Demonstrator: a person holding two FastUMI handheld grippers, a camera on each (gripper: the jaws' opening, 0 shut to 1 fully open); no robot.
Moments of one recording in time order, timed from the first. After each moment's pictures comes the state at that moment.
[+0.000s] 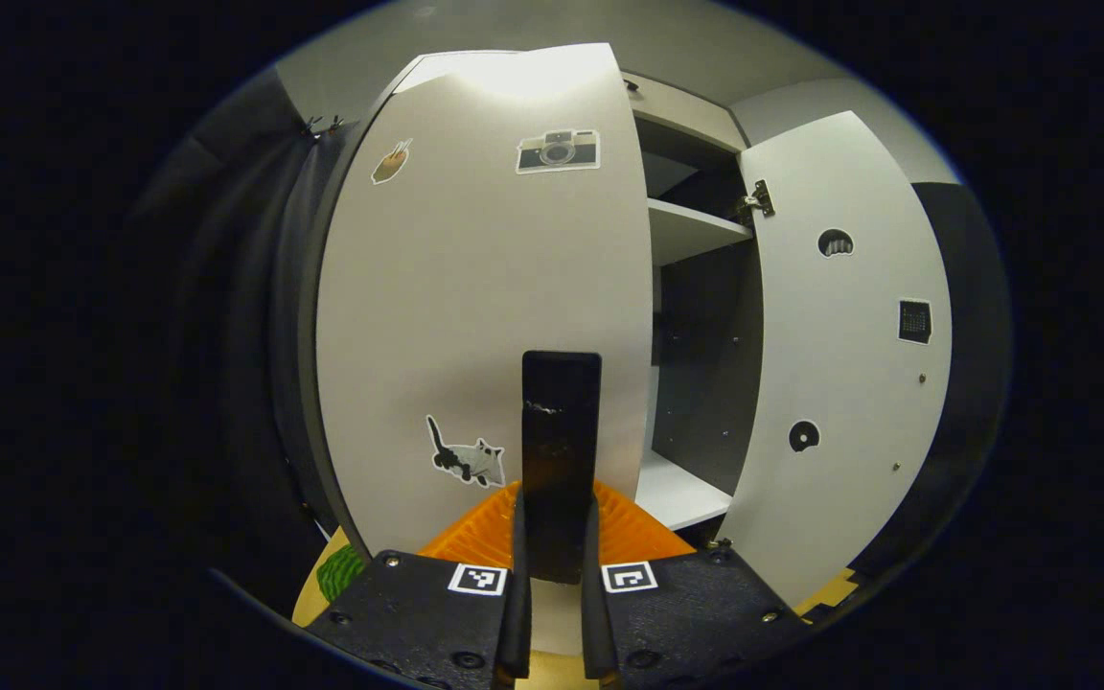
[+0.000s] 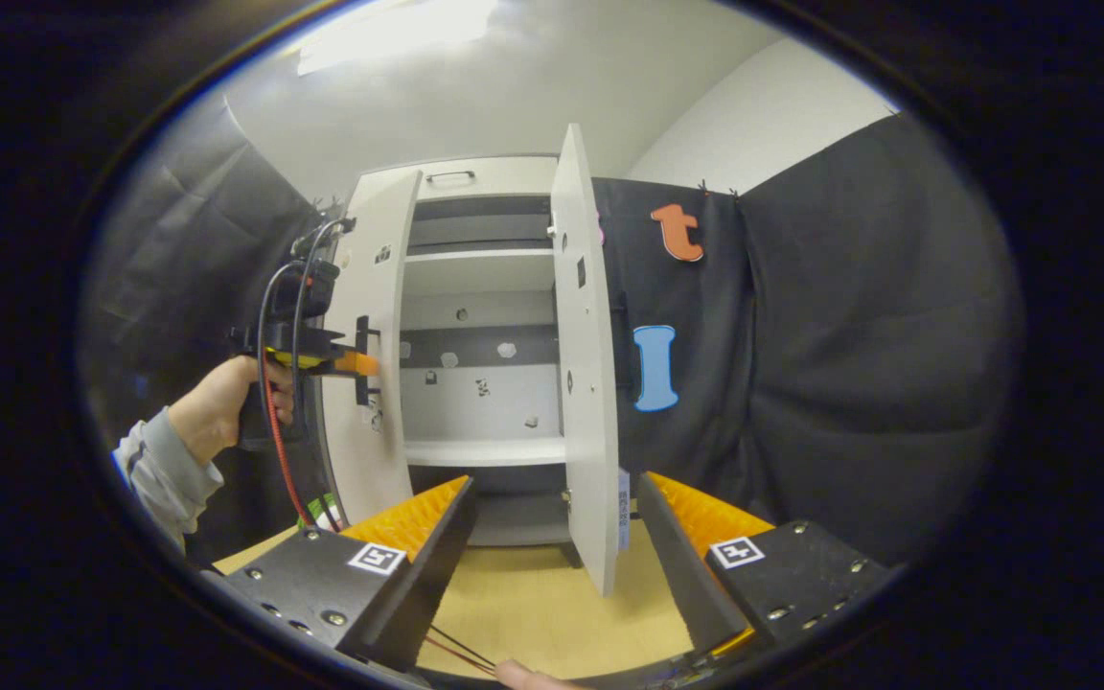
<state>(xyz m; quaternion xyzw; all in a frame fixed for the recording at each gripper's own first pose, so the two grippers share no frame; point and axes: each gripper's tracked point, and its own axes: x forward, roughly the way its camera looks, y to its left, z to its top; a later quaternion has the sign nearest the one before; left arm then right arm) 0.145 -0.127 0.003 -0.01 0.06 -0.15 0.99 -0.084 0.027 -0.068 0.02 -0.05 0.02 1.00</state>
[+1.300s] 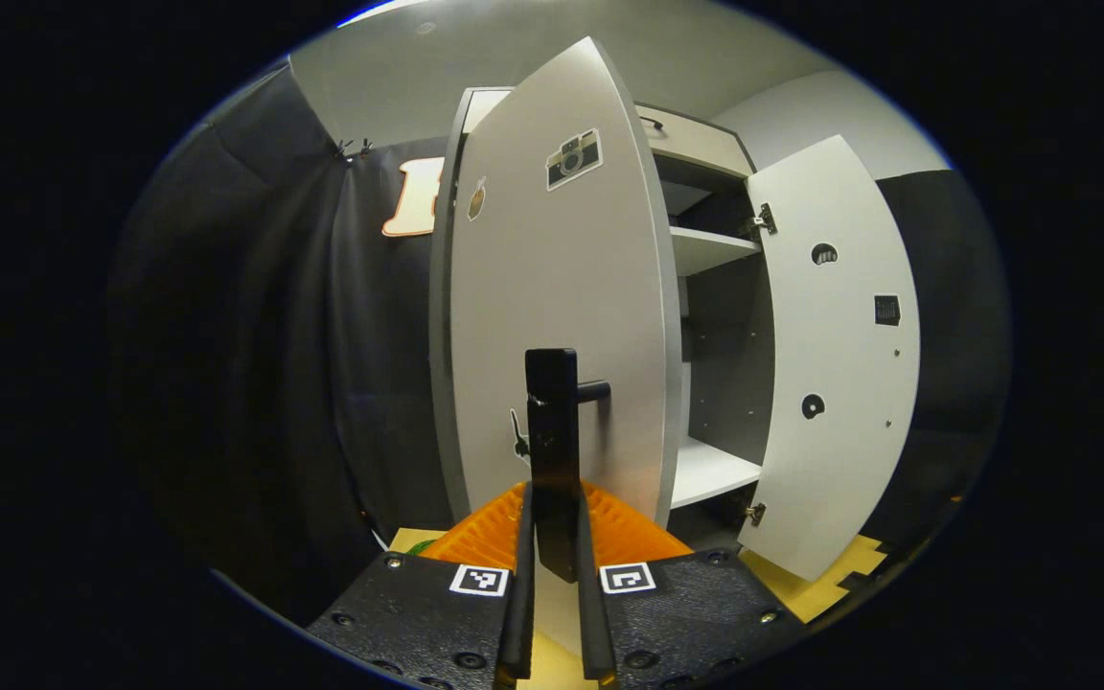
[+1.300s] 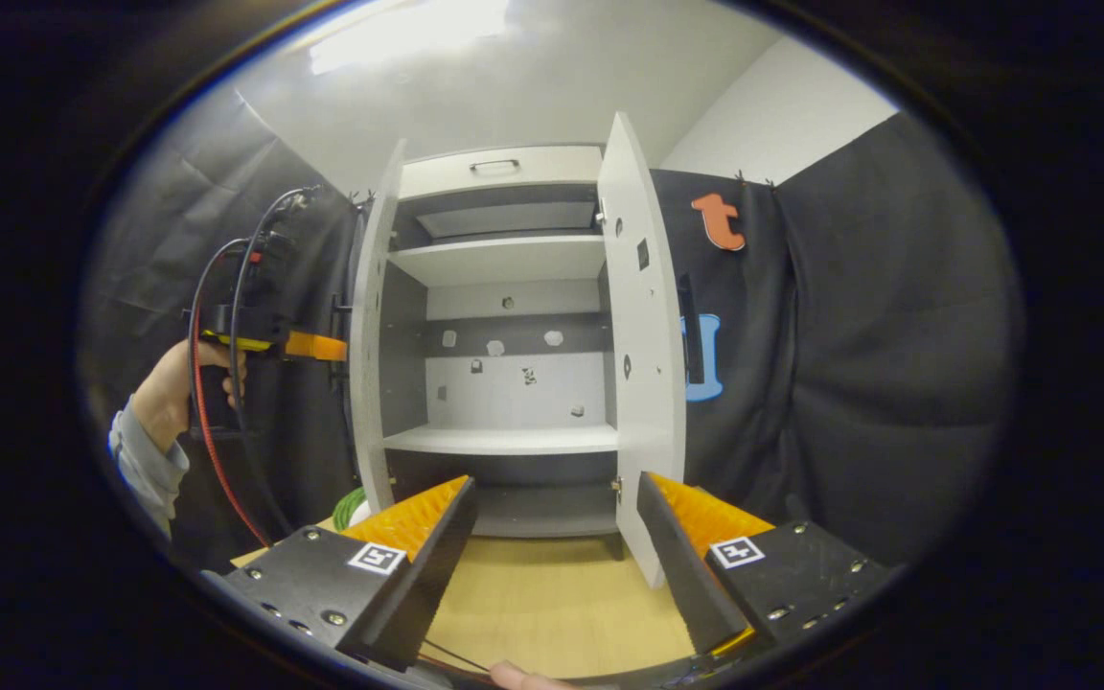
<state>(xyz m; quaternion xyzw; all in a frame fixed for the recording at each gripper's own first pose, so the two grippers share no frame) 0.078 -0.023 0.010 0.02 0.04 -0.11 0.99 -0.084 0.075 -0.089 0.02 -0.03 0.07 1.00</state>
